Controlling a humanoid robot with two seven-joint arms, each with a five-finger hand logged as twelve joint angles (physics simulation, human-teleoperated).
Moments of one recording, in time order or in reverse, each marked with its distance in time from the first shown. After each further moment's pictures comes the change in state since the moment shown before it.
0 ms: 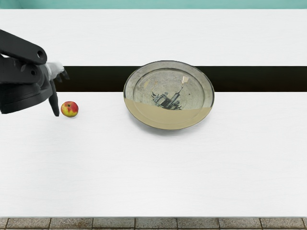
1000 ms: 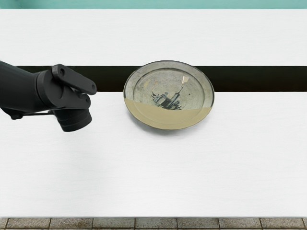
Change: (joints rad) left arm 0.342 -0.274 -0.024 0.335 -0.089 0.208 0.136; right arm 0.000 0.000 0.000 0.000 0.000 0.000 0.000
